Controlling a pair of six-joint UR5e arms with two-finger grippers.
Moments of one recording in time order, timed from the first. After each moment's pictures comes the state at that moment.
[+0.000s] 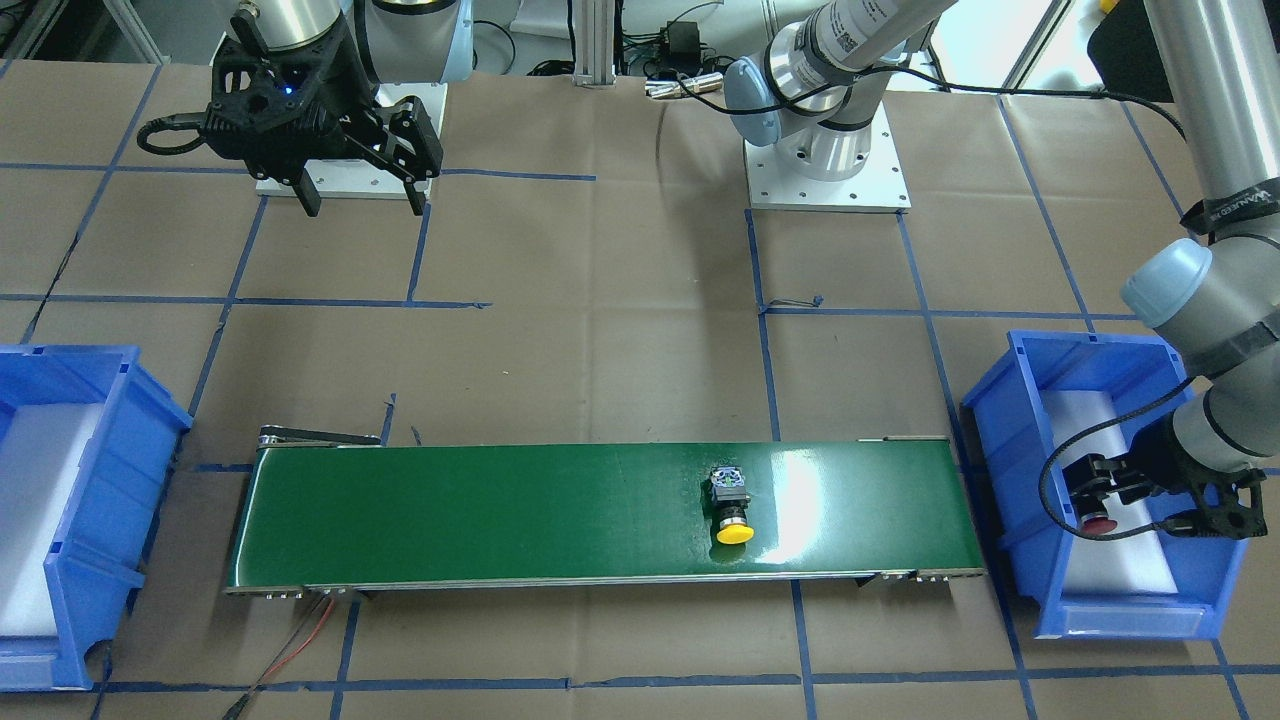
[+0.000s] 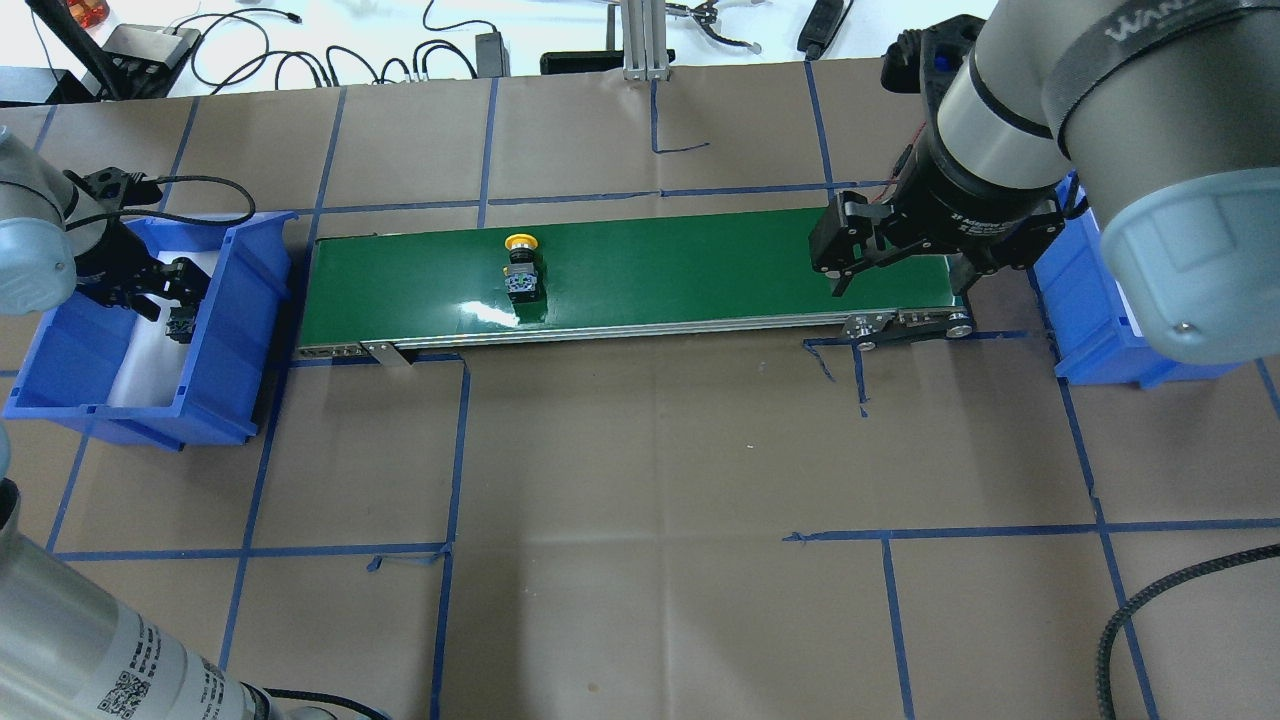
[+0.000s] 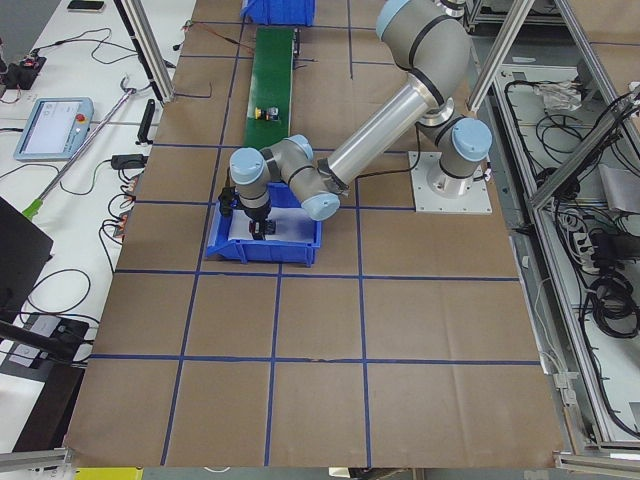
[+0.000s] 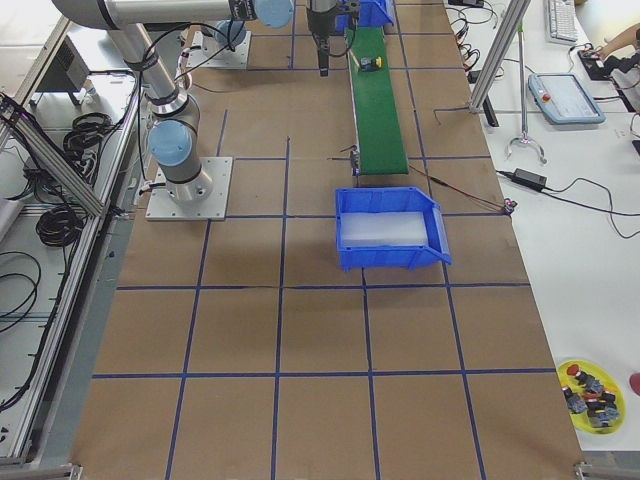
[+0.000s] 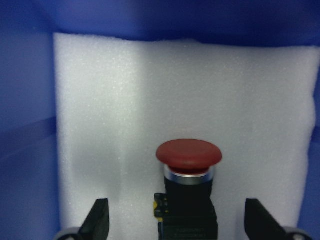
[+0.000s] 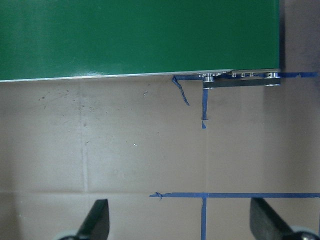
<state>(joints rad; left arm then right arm) -1.01 -2.09 -1.64 -0.99 1.56 0.57 1.66 -1.70 1.71 -1.65 -1.52 0.10</state>
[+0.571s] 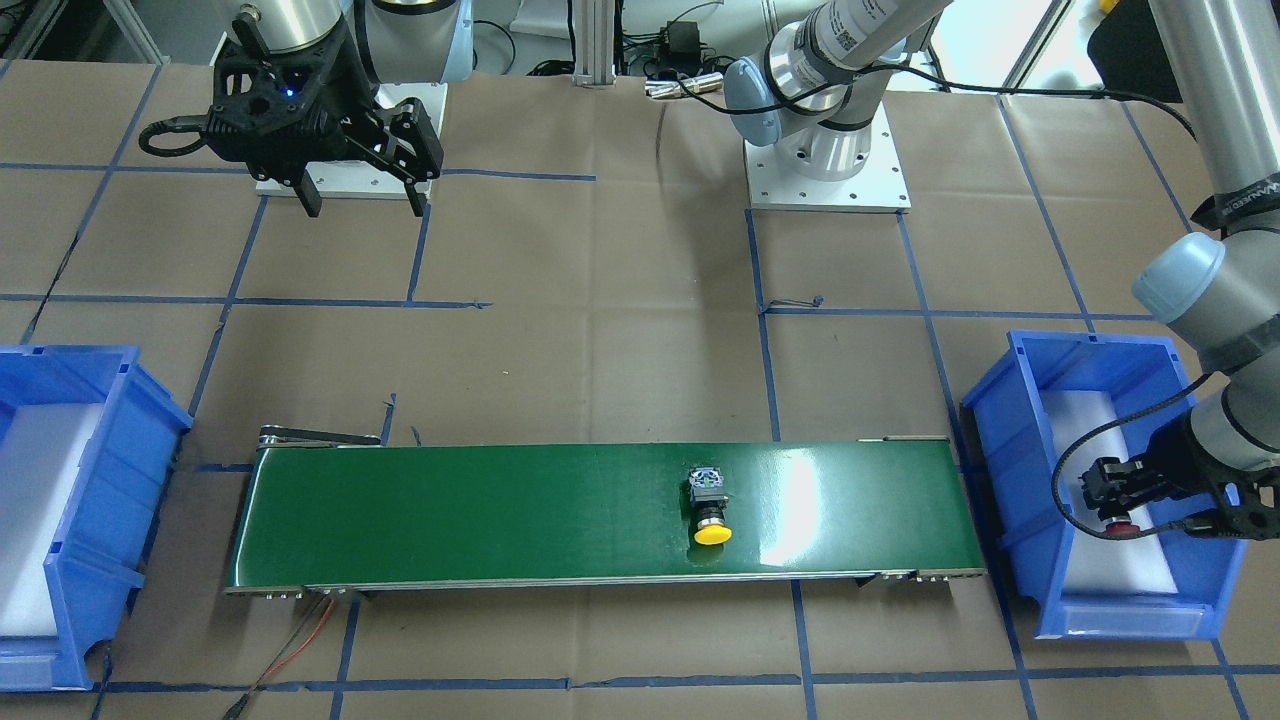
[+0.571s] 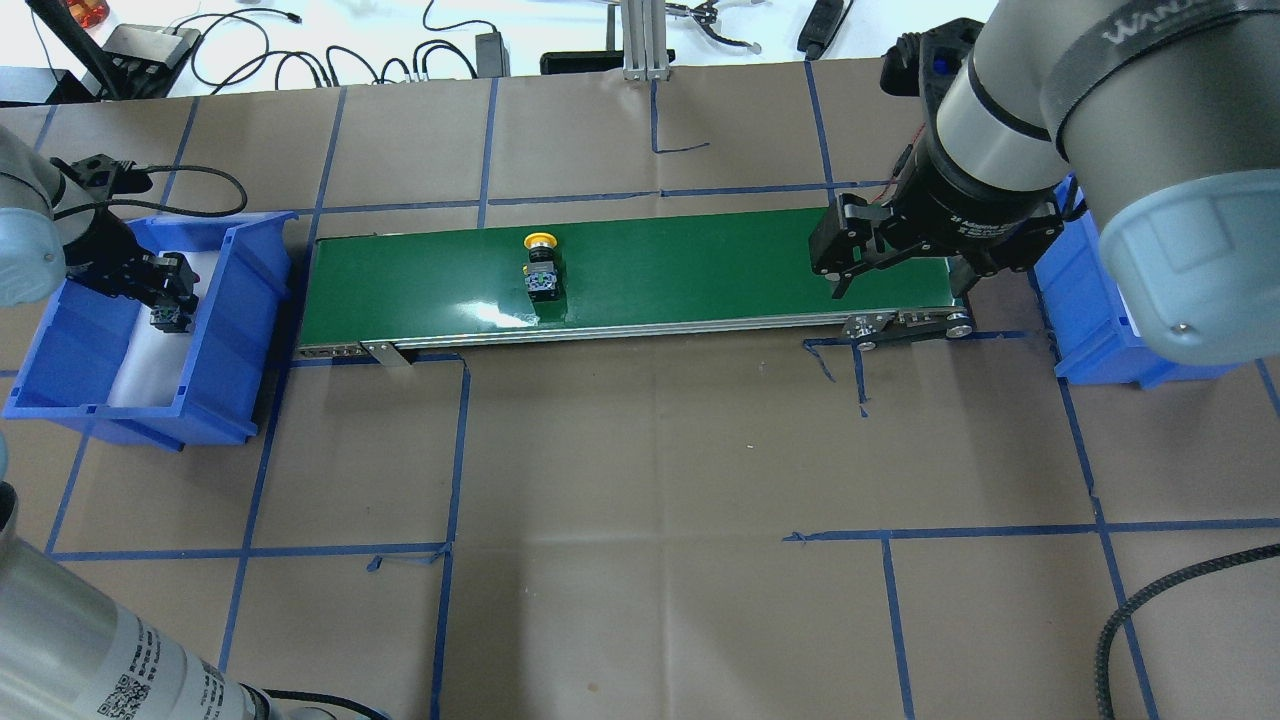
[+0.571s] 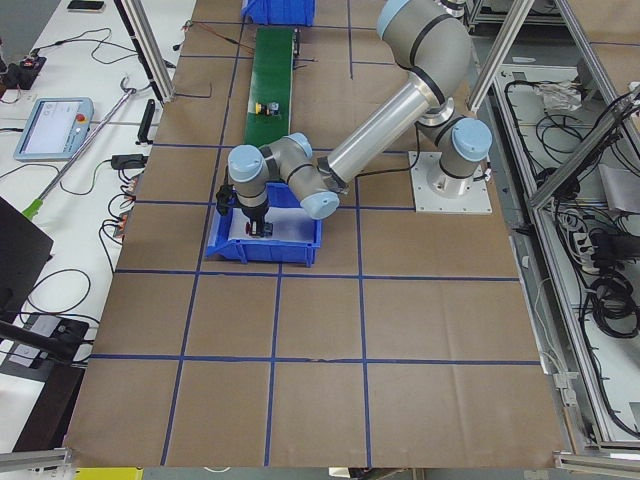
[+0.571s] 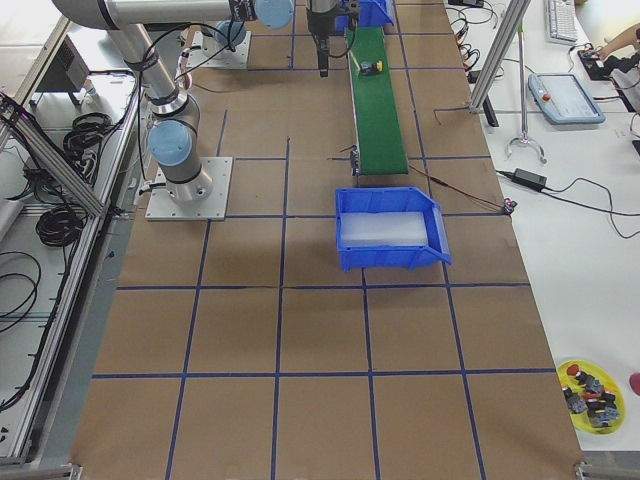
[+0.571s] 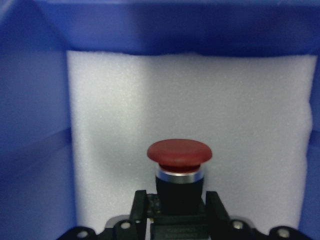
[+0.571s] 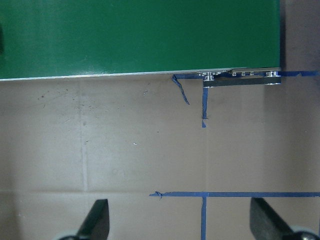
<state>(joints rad) -1.01 -2.07 -1.61 -1.00 1.56 0.59 1.66 -1.70 1.72 -1.65 -1.52 0.10</state>
